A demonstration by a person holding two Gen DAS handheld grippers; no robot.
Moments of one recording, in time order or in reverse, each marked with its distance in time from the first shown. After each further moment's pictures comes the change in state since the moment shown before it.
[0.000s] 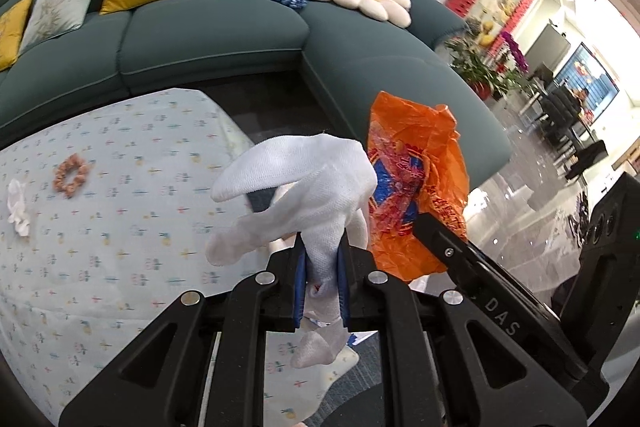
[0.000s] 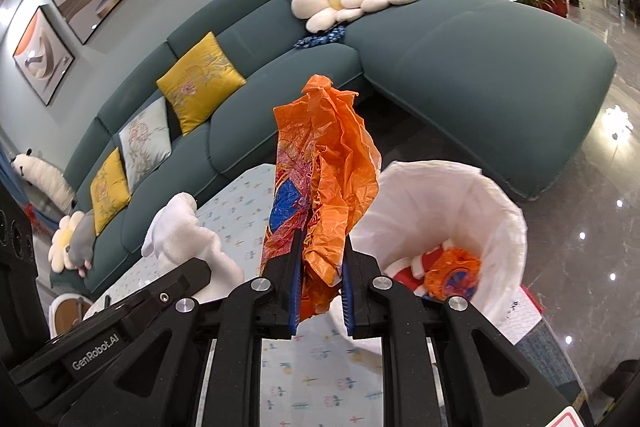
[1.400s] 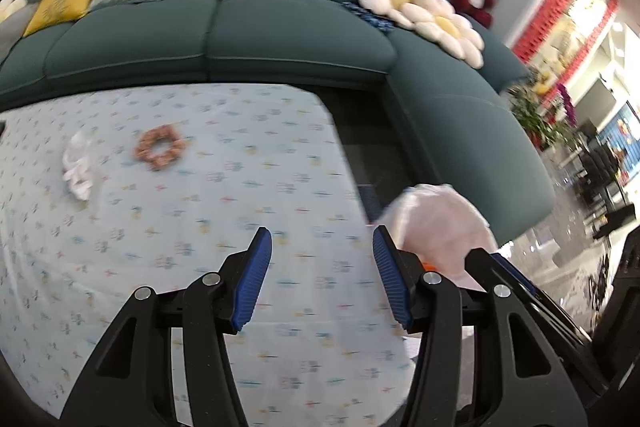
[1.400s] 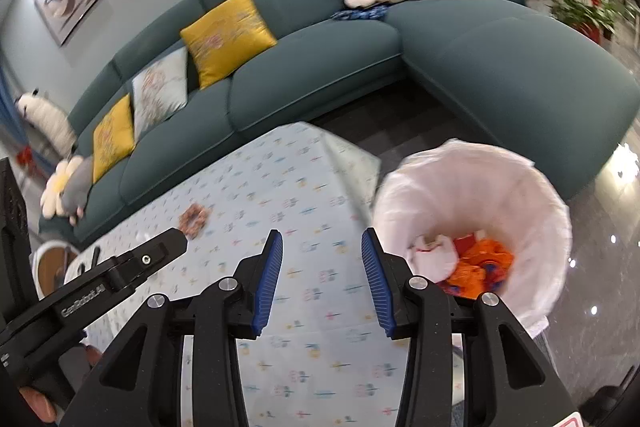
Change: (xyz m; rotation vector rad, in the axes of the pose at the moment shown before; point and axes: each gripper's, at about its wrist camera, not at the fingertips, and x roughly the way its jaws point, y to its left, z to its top) left arm -0.036 0.137 -0.021 -0.217 -0.076 0.160; right arm 0.034 0.085 -0.036 -0.178 0.092 0.009
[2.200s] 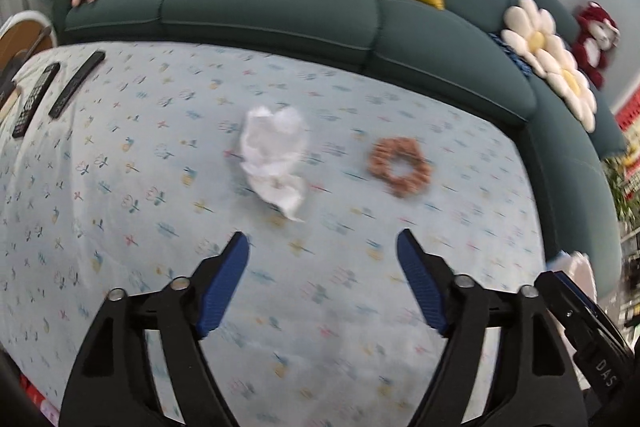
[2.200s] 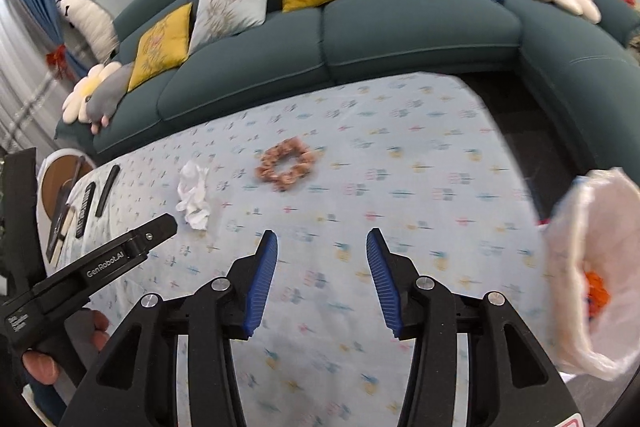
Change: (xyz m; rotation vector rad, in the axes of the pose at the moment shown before) left arm 0.023 0.241 0.016 -0.256 -0.008 0.288; right arm 0.127 0.179 -0.032 -0.253 0.173 0.109
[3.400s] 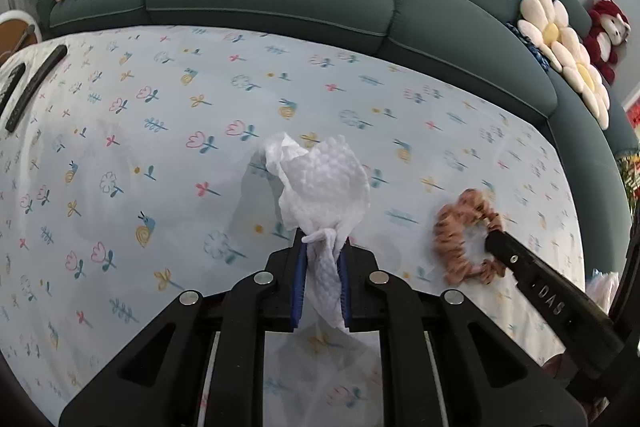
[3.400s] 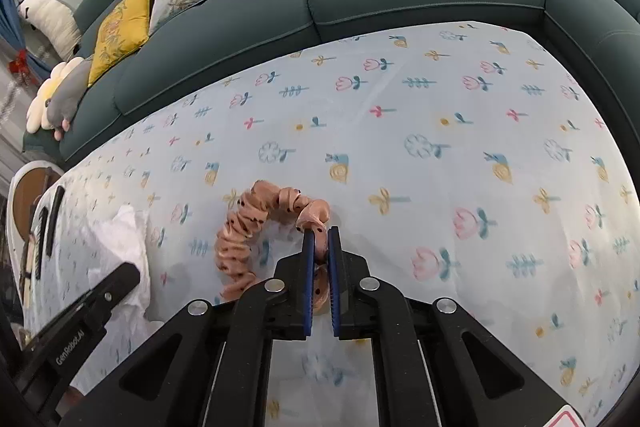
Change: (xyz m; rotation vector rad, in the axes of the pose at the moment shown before) left arm 0.085 0.003 0.030 0.034 0.029 -0.015; right arm 0.164 0.013 0.039 0.069 0.090 -0.062
